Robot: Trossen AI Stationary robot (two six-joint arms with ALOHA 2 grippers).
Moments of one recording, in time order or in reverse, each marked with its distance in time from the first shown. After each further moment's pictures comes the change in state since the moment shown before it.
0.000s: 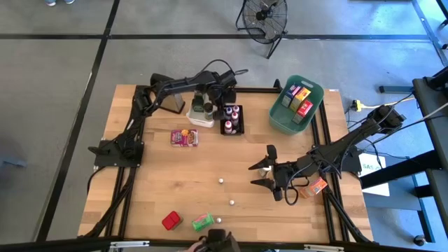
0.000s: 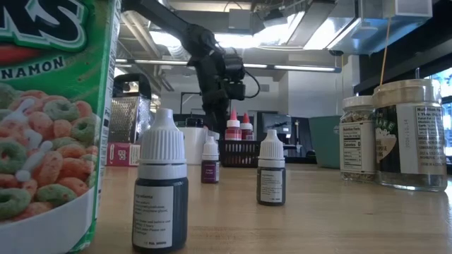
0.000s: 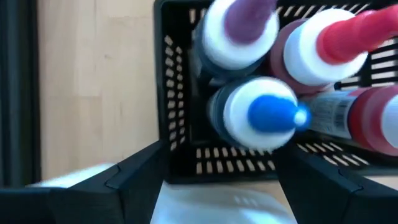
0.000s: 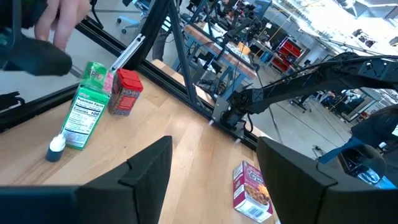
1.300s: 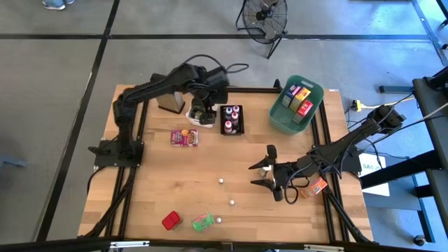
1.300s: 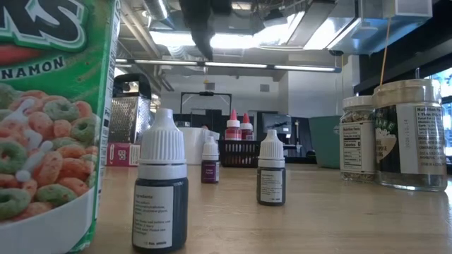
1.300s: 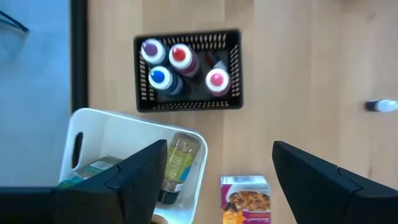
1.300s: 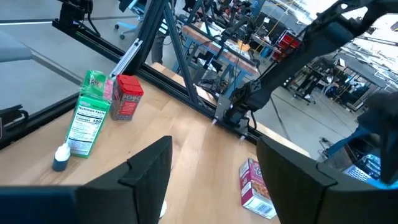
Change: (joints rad) left arm -0.201 -0.290 0.244 -0.462 -0.147 -0.167; right arm 0.003 0.000 0.000 0.003 0.008 0.072
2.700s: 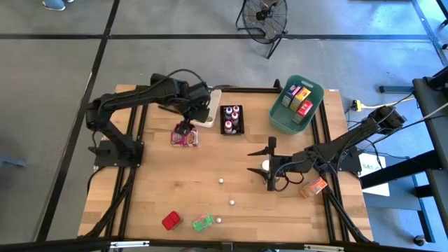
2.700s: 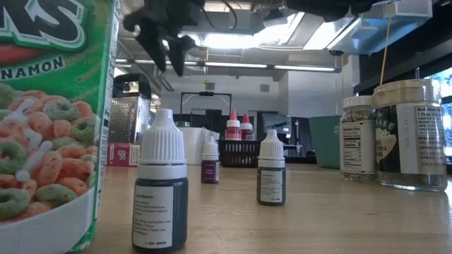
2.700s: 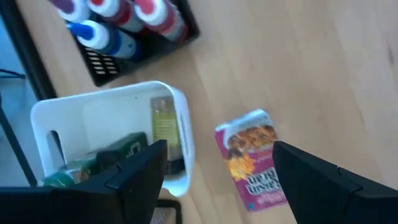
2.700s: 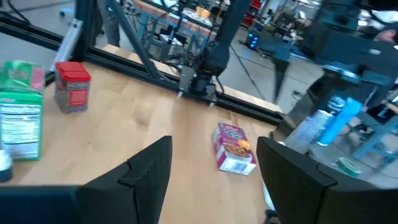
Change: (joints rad) left arm -0.012 -0.303 -0.541 0.166 -0.015 0.359; right arm -0.071 0.000 0.000 -0.052 0.127 0.170
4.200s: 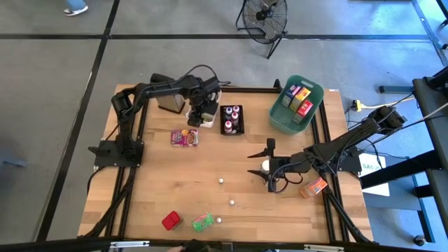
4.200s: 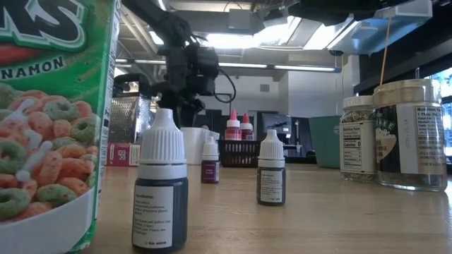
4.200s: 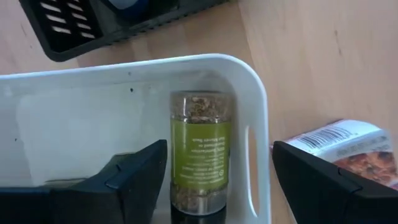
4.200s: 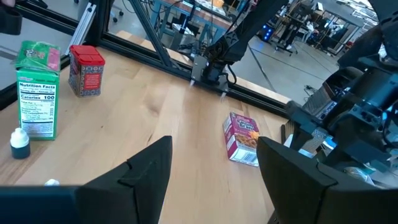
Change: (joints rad) left arm 0.225 0.326 -0.064 0.226 0.142 0.143; right arm -0.005 0.000 0.000 -0.061 -0.041 0.006
